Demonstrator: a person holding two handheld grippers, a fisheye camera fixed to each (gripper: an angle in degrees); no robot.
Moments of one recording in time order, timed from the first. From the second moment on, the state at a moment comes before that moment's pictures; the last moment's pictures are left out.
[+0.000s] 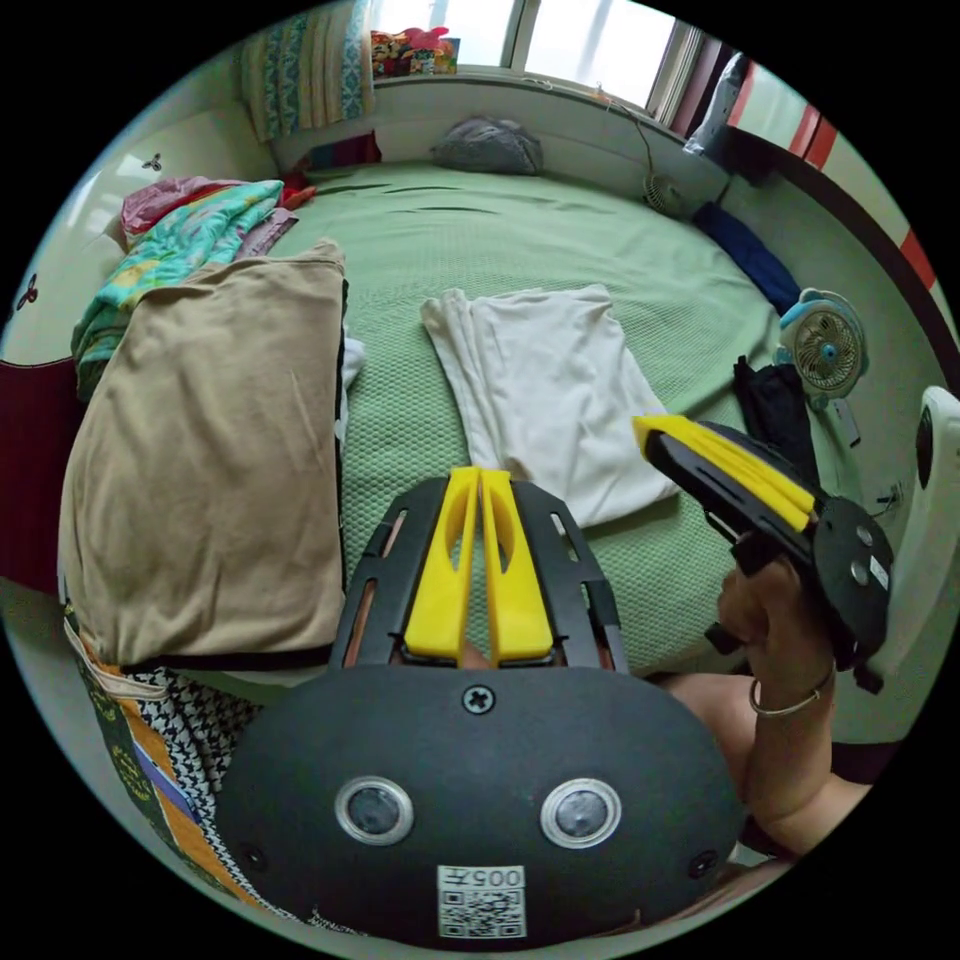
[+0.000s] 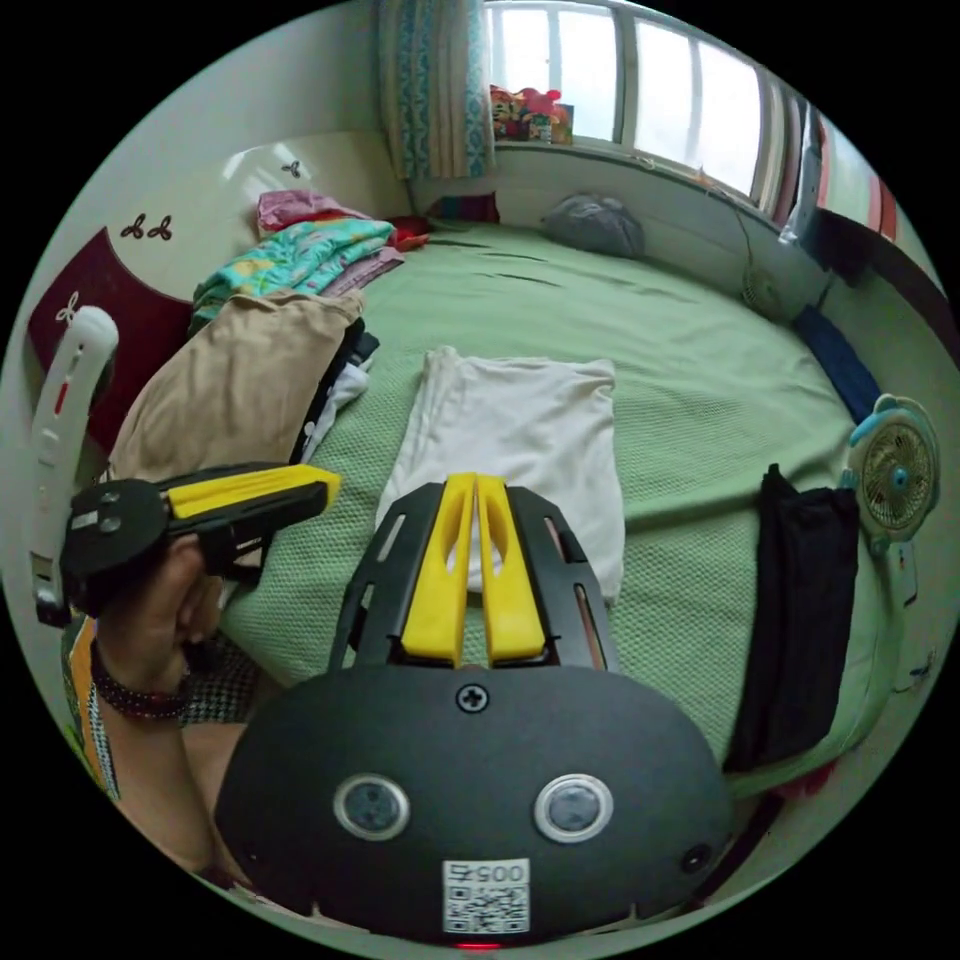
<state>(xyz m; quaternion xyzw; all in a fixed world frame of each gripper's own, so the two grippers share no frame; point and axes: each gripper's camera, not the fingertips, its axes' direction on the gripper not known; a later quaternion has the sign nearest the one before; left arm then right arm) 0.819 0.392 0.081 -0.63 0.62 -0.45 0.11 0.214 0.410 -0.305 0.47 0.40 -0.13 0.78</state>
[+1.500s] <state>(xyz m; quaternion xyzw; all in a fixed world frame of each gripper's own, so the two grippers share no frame) 0.899 0.351 0.095 -0.60 0.66 -0.43 0.11 0.260 0.377 -0.286 0.42 0.39 -0.12 0.81</state>
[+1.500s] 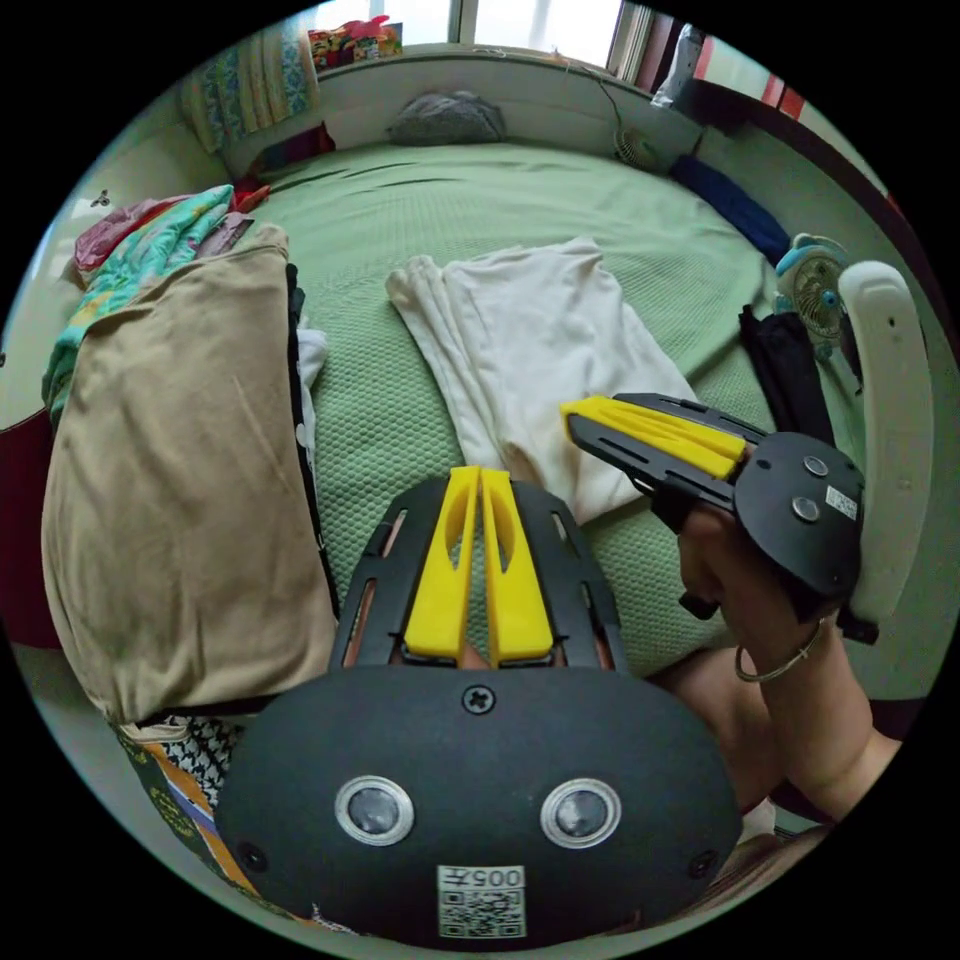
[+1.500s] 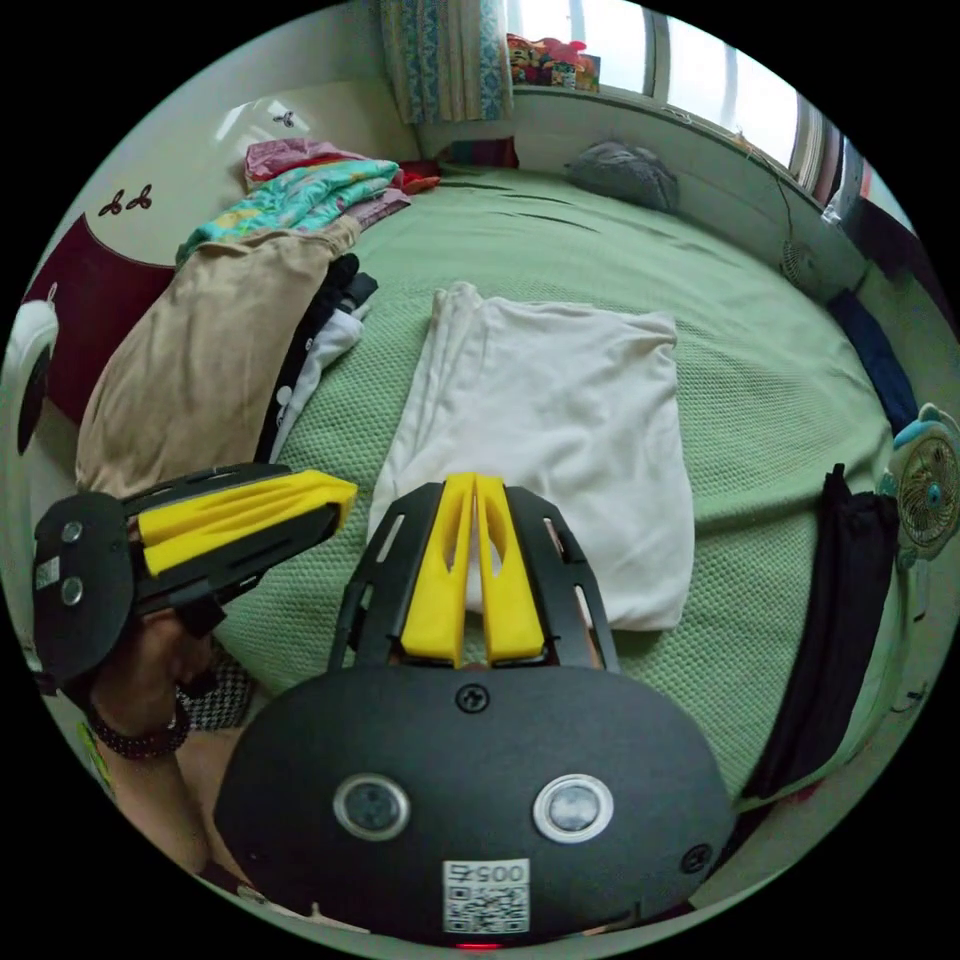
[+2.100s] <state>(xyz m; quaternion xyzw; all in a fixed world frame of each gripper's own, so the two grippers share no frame) 0.887 0.363 0.082 -0.61 0.65 -0.44 0.11 0.250 0.390 -0.276 0.43 0.40 -0.16 0.79</state>
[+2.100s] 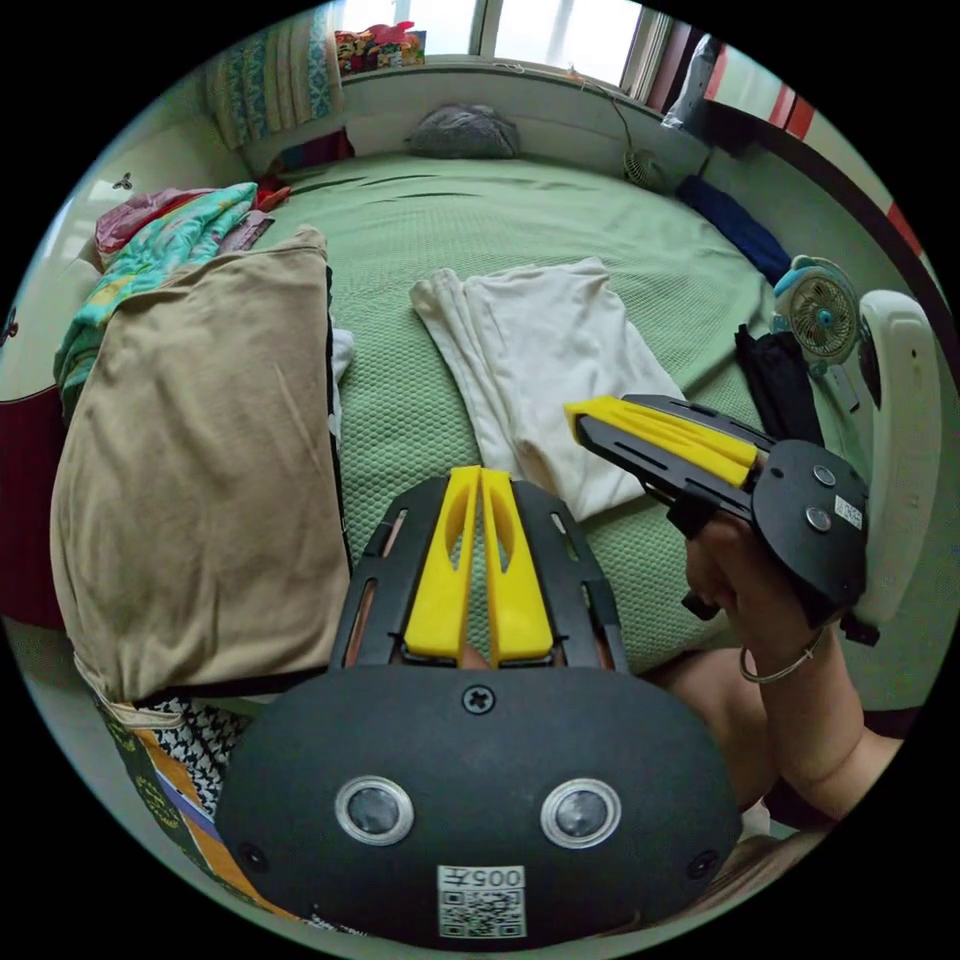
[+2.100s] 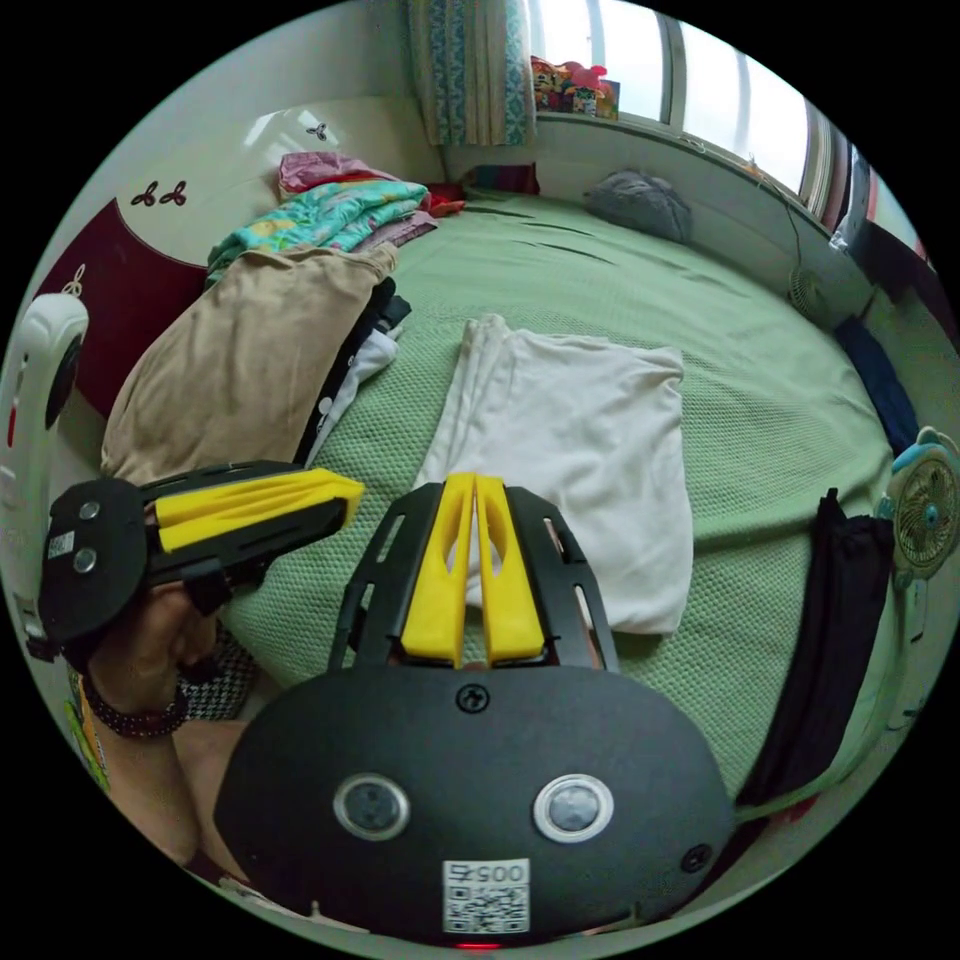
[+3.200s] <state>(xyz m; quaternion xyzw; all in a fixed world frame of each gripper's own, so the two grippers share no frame) 0.877 0.380 0.054 -0.64 0.61 -0.44 0.14 0.260 0.325 -0.277 0.39 0.38 -0.18 0.82</state>
